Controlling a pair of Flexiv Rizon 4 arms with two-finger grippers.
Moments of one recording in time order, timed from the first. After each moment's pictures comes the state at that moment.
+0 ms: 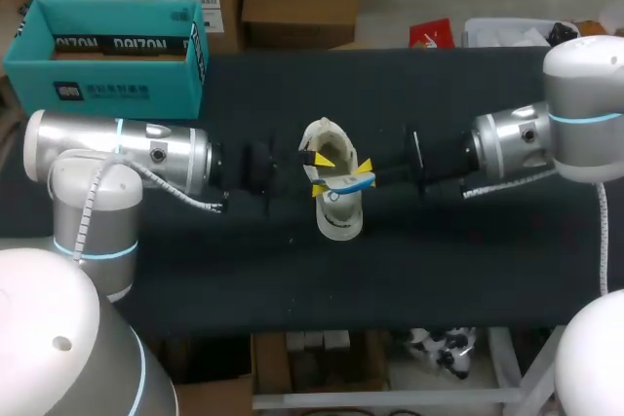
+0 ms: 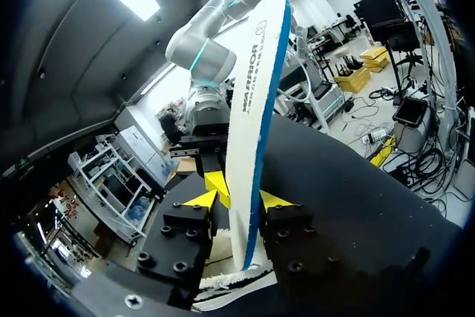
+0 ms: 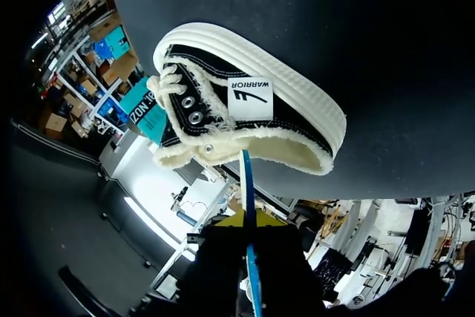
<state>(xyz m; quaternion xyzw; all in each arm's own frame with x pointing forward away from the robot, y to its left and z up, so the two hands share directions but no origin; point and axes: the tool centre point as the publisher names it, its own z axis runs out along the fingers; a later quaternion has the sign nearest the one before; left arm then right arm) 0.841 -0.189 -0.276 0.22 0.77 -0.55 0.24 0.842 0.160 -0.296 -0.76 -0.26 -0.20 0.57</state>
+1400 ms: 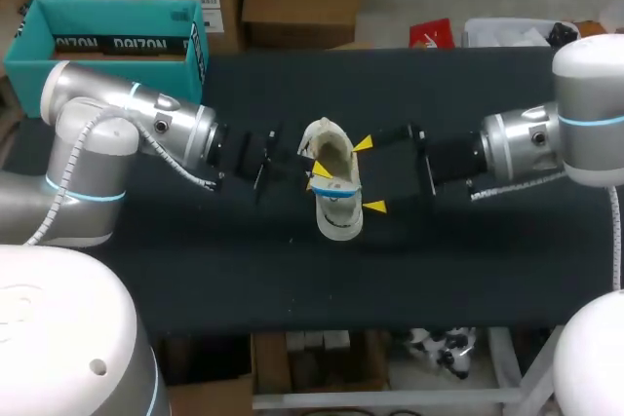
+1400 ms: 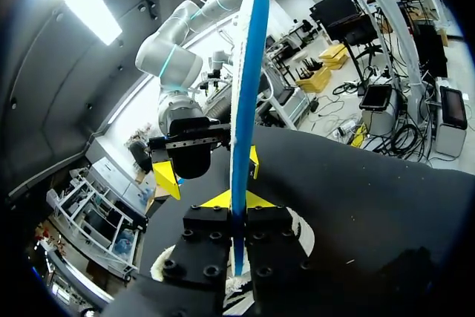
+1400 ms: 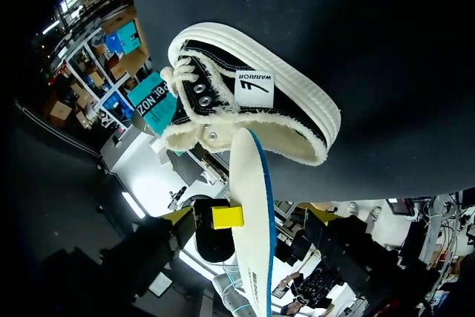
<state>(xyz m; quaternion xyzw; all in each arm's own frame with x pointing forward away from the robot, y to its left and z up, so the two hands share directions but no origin) 0.844 -0.185 -0.285 0.35 0.74 -0.55 0.18 0.828 0.153 -0.284 -0.76 -0.28 -0.22 0.55</state>
